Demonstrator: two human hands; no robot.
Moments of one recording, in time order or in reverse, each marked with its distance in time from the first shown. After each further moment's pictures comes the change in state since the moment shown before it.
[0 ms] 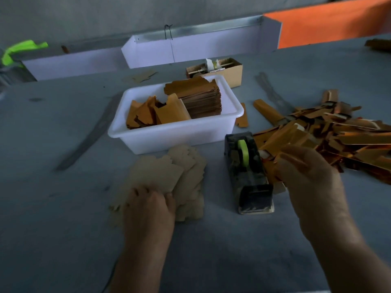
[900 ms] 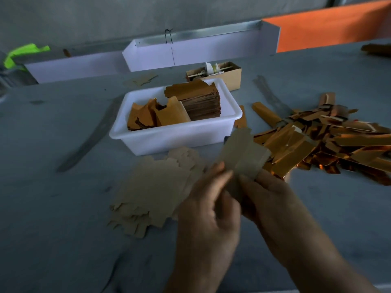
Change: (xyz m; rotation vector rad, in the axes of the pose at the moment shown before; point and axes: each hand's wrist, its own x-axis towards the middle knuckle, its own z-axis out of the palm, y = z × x) left_hand -0.047 0.061 -0.025 -1.012 0.131 0.280; right_hand -0.038 -0.031 0.025 0.532 -0.435 0.349
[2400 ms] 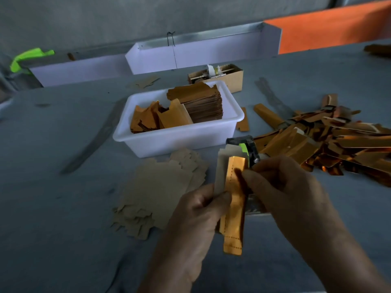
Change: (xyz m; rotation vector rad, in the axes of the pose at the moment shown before) left_hand 0.010 0.005 -0.025 -0.549 -0.385 -0.470; right_hand -0.009 -0.019 -0.014 -0.633 0.148 -0.343
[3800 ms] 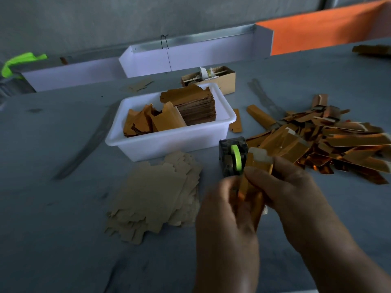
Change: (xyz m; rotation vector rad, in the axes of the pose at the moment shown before) left_hand -0.007 -0.005 0.053 0.521 0.322 0.202; right_hand 0.011 0.014 -0.004 0.367 -0.020 0.191
